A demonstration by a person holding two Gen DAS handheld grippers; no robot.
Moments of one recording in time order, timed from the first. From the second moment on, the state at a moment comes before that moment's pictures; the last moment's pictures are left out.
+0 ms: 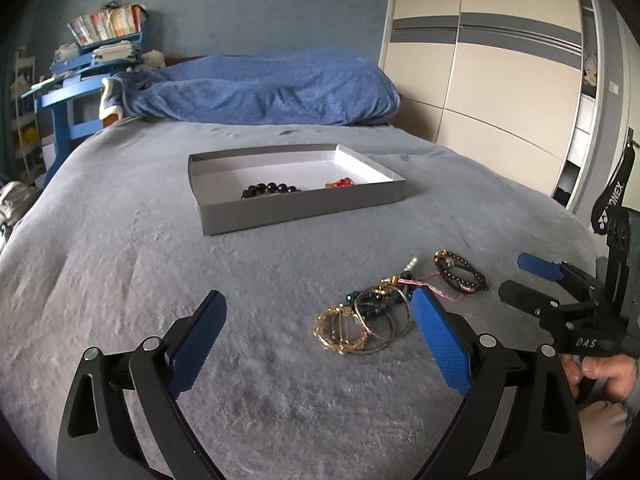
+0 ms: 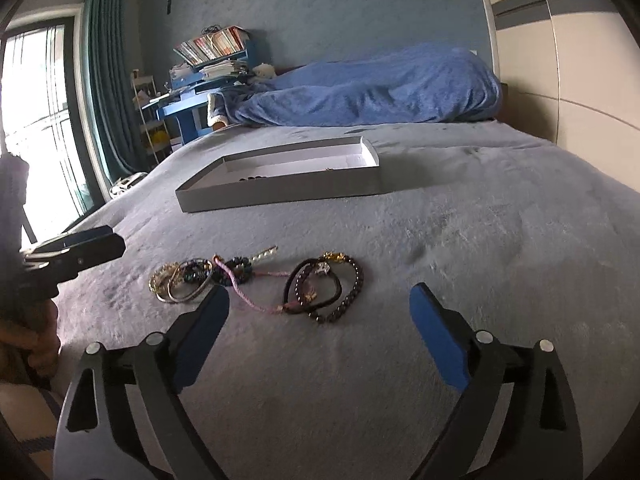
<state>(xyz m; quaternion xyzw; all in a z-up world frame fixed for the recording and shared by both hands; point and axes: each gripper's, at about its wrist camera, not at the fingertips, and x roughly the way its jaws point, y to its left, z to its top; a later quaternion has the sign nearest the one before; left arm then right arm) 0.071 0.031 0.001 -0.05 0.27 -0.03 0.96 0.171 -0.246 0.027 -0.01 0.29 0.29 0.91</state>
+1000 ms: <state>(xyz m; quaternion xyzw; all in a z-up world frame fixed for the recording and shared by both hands) 0.106 -0.019 -0.012 0.06 0.35 -0.11 0.93 0.177 -0.241 0.018 -0.02 0.31 0.28 0.91</state>
